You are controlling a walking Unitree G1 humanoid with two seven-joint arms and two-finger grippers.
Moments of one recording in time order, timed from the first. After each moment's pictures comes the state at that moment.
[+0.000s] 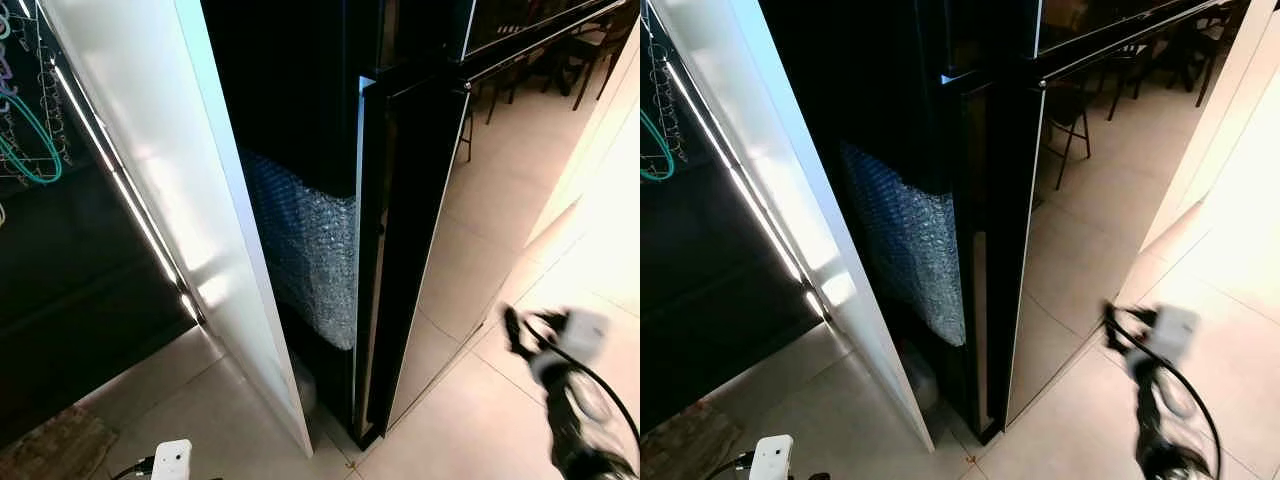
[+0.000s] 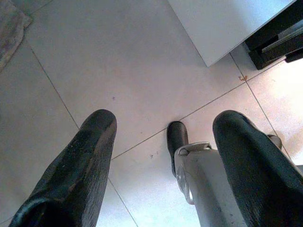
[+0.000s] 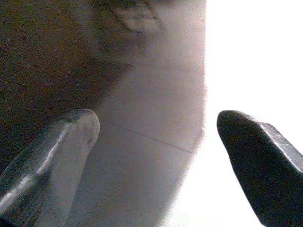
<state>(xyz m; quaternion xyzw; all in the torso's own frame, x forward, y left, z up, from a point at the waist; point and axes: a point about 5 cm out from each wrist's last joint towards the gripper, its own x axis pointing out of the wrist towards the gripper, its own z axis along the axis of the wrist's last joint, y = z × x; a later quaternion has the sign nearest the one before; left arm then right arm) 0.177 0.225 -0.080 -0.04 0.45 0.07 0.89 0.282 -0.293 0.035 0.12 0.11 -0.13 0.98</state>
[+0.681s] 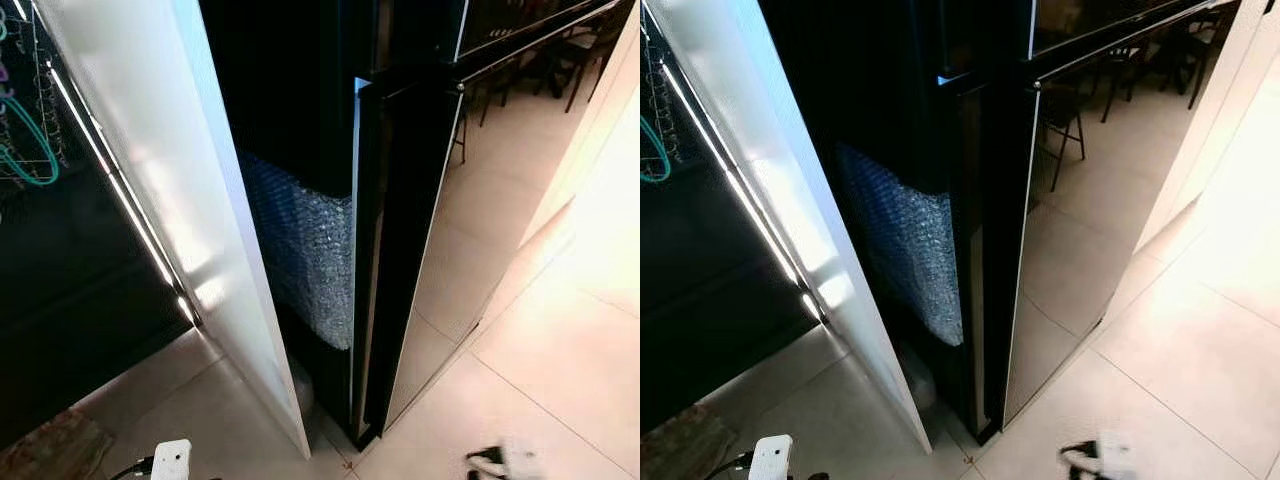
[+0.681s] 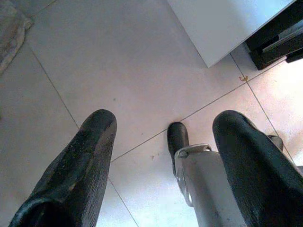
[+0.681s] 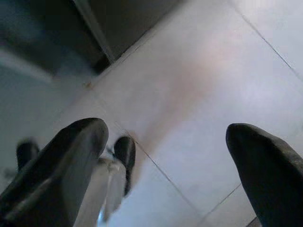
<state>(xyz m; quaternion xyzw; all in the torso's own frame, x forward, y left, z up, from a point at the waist) 0.177 0.226 -0.080 -0.03 0.45 0.07 0.89 0.167 -0.237 -0.081 -0.03 0.48 -0.02 0.88</state>
